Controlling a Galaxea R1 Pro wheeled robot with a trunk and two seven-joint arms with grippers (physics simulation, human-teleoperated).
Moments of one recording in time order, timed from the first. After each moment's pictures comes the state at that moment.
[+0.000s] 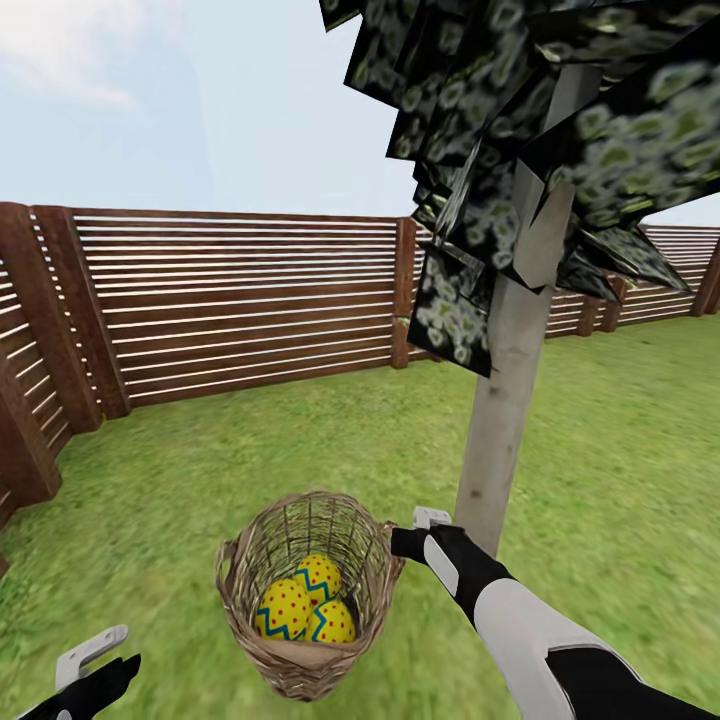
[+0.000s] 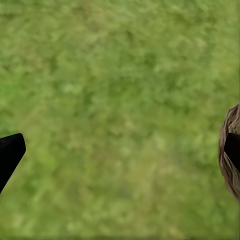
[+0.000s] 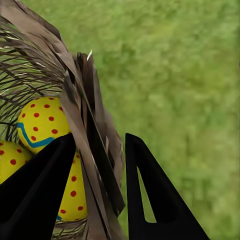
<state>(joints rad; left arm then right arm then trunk) -0.11 0.06 0.51 -1.14 0.13 0.52 0.00 -0.82 0.17 0.00 -0.30 -0.18 0.37 -0.01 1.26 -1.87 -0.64</state>
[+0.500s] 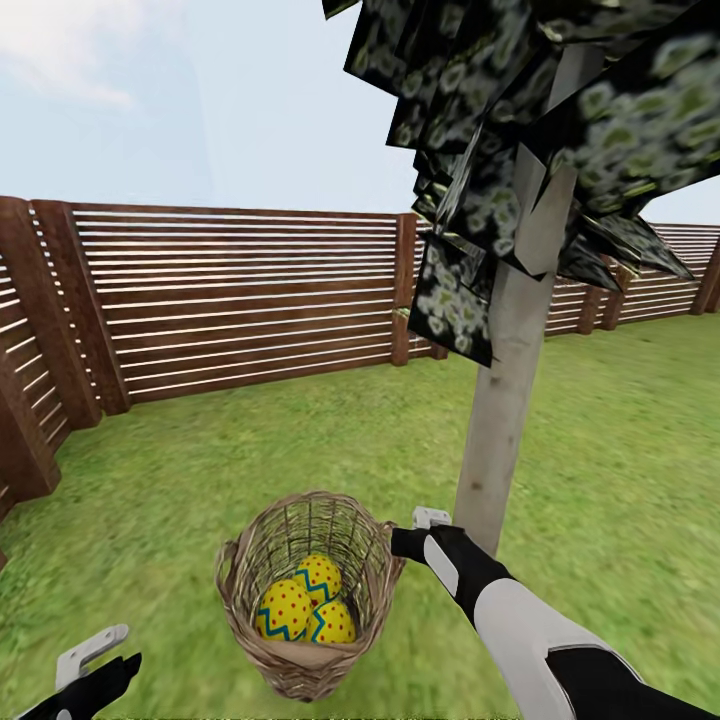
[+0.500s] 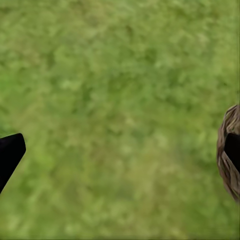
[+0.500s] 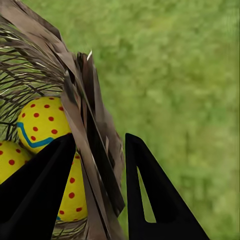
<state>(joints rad) -0.11 0.06 0.51 -1.14 0.13 0.52 0.00 -0.82 0.17 0.00 -0.30 -0.18 0.37 -0.02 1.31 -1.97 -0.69</state>
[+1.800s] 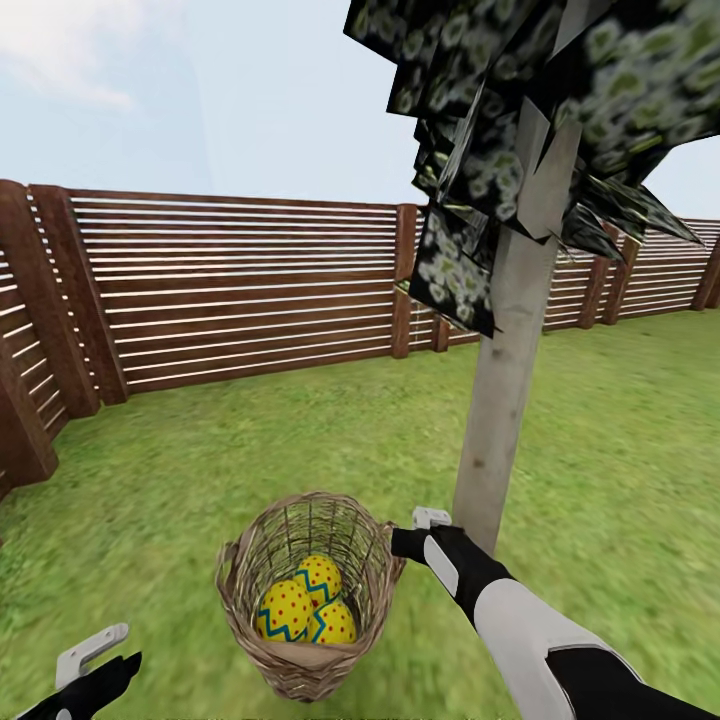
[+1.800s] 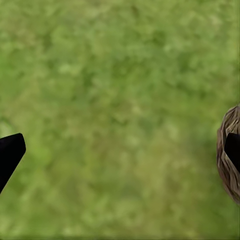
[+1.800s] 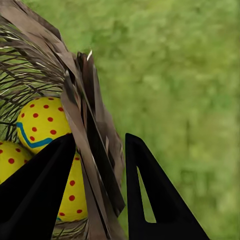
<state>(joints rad) -0.11 0.06 0.51 -1.15 0.13 0.52 0.00 -0.82 0.17 0.00 -0.30 -0.18 0.37 -0.02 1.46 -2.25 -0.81</state>
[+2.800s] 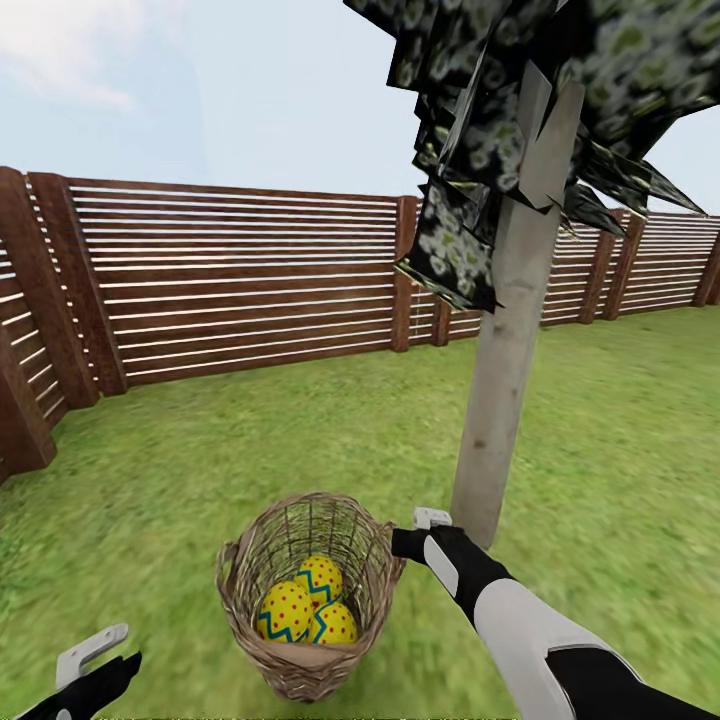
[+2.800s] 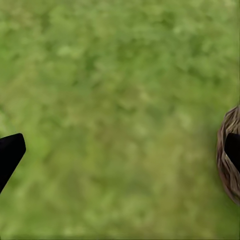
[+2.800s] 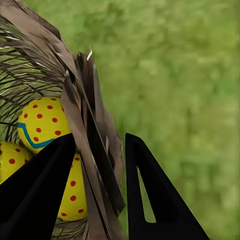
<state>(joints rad) -0.11 0.06 0.51 -1.15 0.13 0.52 0.00 -0.82 0.17 0.00 -0.30 -0.18 0.37 -0.02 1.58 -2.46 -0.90</state>
